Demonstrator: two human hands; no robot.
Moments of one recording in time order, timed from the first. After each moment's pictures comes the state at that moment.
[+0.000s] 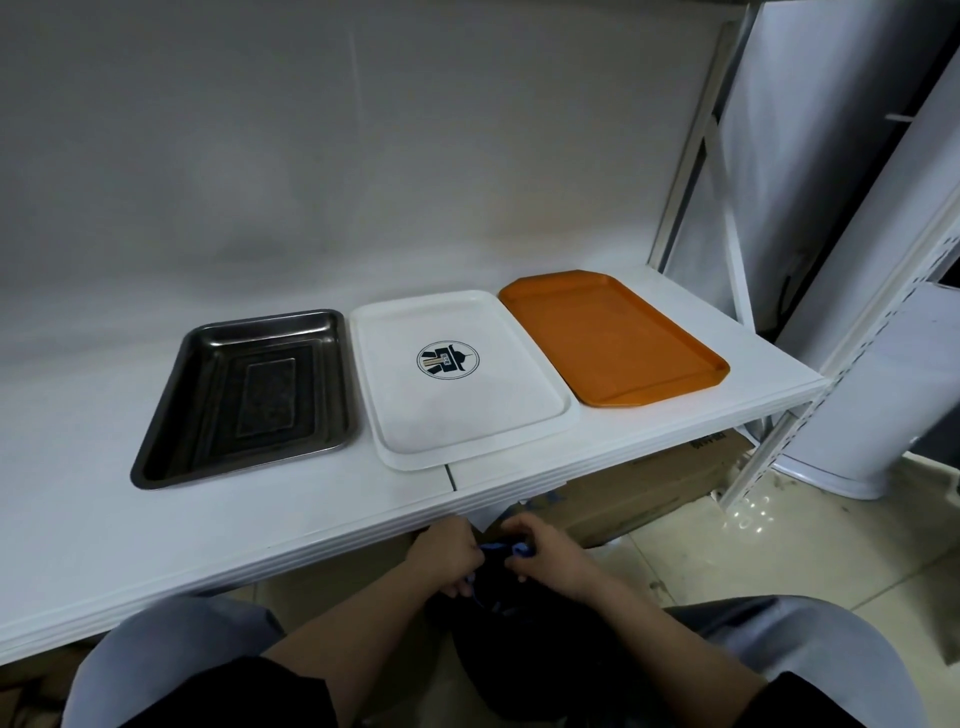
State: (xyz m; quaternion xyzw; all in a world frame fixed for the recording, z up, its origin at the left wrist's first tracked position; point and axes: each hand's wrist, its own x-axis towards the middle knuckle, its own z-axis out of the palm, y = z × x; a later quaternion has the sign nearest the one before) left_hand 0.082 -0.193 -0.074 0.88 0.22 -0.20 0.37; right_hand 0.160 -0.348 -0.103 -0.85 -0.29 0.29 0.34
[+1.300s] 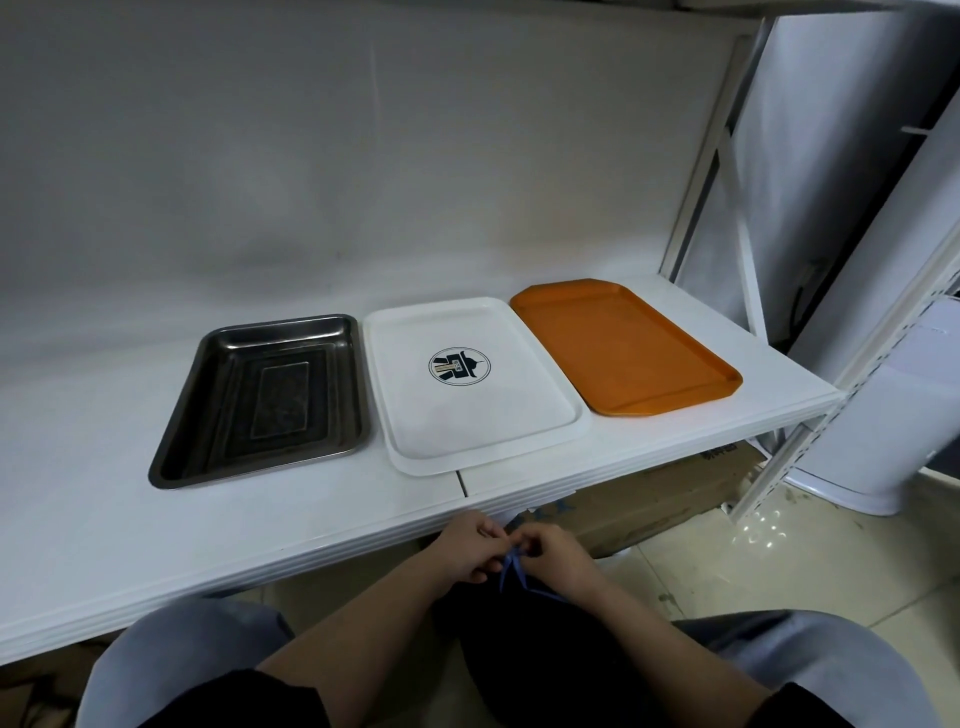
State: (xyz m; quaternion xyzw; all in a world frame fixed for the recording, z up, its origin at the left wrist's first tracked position) left_hand 0.085 -0.200 -0.061 0.77 0.25 -0.13 0.58; right_hand 0.162 -0.336 -0.105 -0.85 -0.31 0.24 0.35
